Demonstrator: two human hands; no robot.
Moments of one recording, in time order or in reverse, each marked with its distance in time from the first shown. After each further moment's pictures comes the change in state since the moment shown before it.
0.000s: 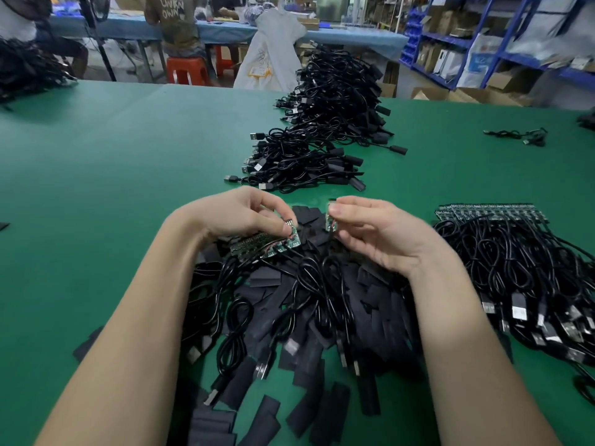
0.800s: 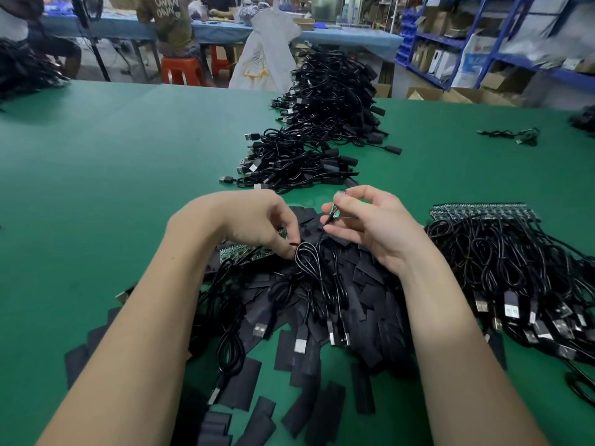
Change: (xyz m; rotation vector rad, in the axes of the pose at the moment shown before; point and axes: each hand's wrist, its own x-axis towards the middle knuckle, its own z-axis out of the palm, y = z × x) left_hand 0.001 0.038 0.016 0.636 -0.071 -0.035; right_hand 0.010 0.006 0.004 -0.003 0.270 -0.169
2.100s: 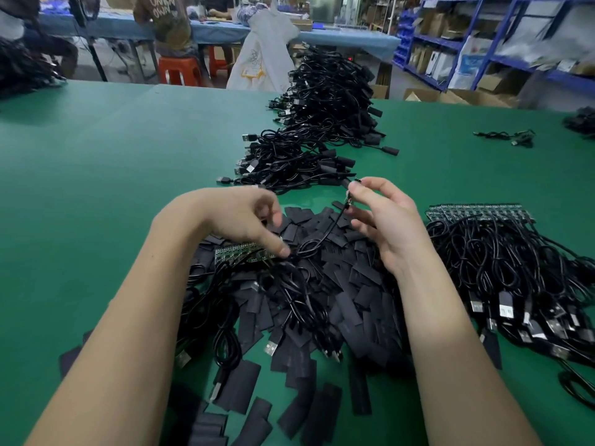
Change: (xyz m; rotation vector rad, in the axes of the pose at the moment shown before) left_hand -0.012 -0.005 -0.010 -0.101 0.006 -0.165; right_hand -0.001 -0.002 -0.008 -0.039 0.275 -0.109
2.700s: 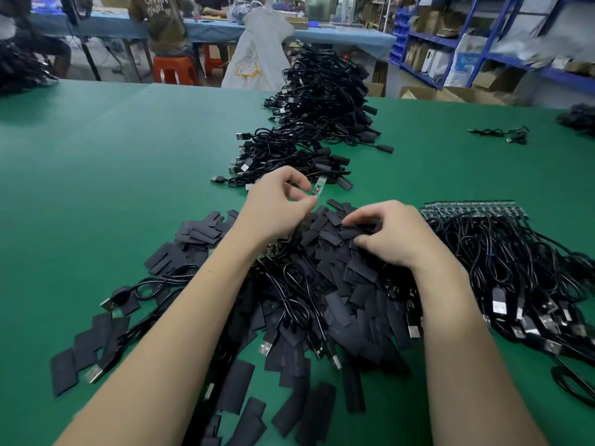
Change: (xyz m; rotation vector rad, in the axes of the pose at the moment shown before) left_hand 0.050 0.027 0.054 -0.606 0.614 0.117; right_hand 0.008 -0.001 -0.035 -1.200 -0.193 -0.194
